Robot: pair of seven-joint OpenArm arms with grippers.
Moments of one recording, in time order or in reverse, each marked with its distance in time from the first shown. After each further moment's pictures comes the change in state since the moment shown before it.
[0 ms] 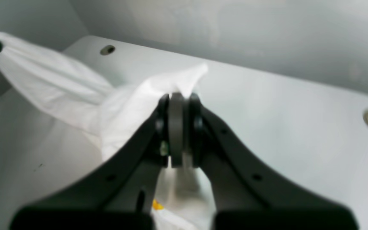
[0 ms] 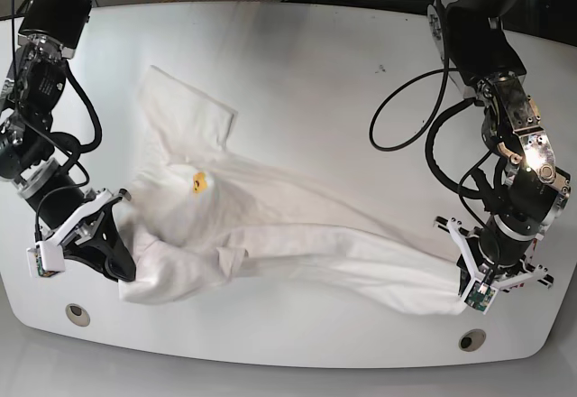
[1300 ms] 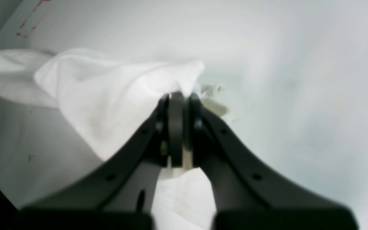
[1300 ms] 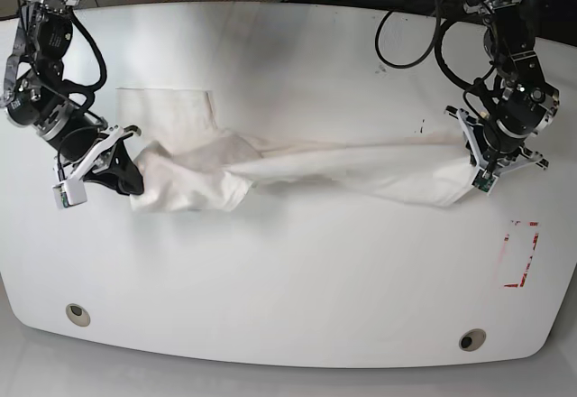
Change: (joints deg) left arm 26.8 -2.8 -7.3 -0.4 -0.1 0.0 -0.4; right arm -19.4 1.0 0.9 -0.8 0.5 -0.2 0.0
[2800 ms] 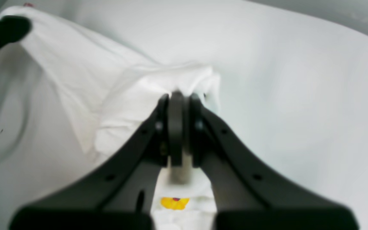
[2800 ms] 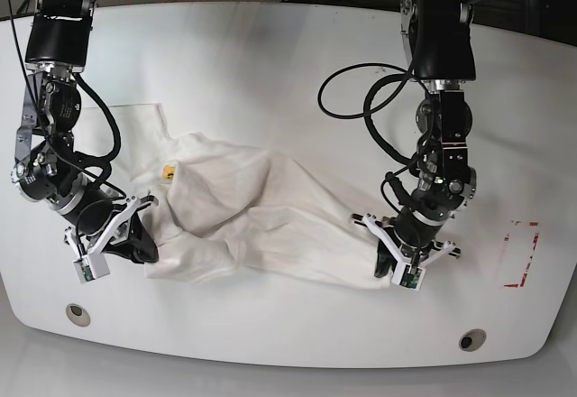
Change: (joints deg) left arm -20.4 8.6 18.1 -23.3 0.7 20.5 -27.9; right arm 23.1 -0.2 -13.3 -11.7 -9.7 0.0 0.3
